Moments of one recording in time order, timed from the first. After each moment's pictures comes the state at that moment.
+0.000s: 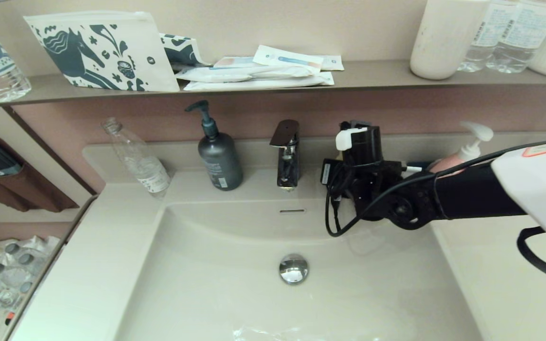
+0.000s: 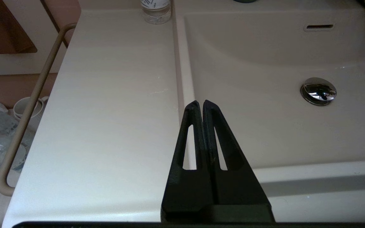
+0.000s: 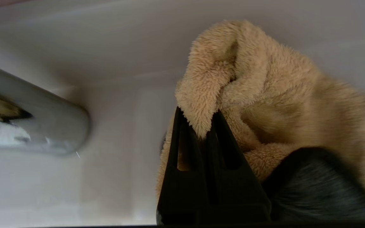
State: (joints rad) left arm 0.00 0.00 0.00 0.00 -0.03 0.01; right arm 0.60 2.18 -1.56 -0.37 -0.54 0.32
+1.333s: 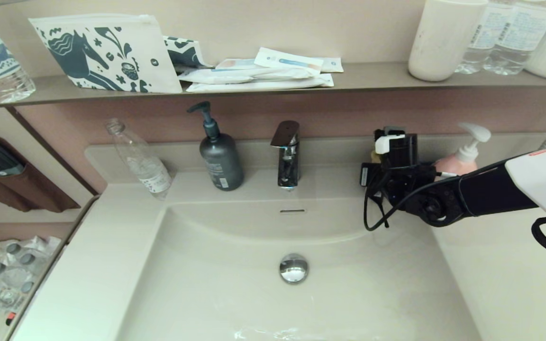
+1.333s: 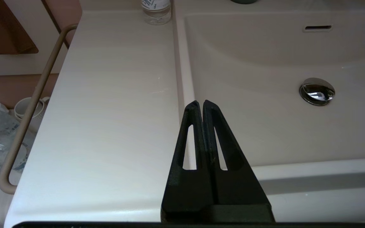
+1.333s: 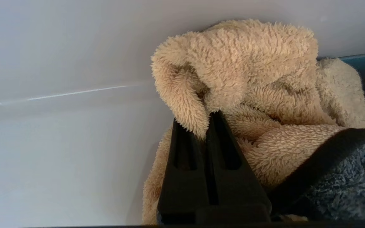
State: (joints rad) left arm 0.00 0.00 0.00 0.00 -0.03 0.01; right arm 0.40 2.18 -1.38 -0.43 -0.53 0.20
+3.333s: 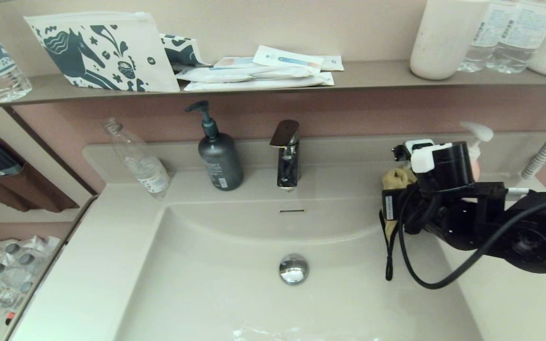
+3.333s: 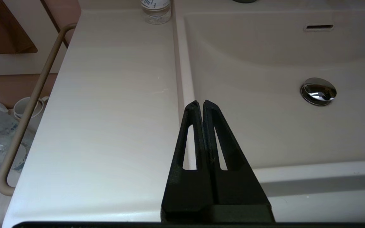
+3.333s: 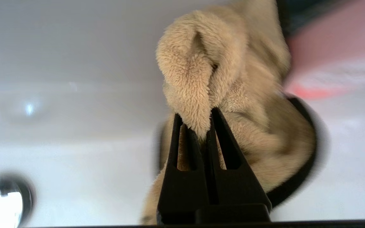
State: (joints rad) left arm 0.00 0.00 0.00 0.00 -0.03 0.01; right arm 0.52 1.77 -1.02 -0.29 -0.56 0.17
